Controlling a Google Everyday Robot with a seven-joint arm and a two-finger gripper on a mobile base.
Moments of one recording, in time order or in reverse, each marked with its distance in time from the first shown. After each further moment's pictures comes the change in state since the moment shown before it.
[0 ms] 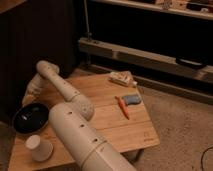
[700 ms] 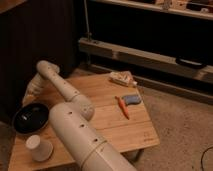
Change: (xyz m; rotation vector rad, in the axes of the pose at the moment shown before) arm 0.000 0.000 0.000 -0.001 -0.004 0.002
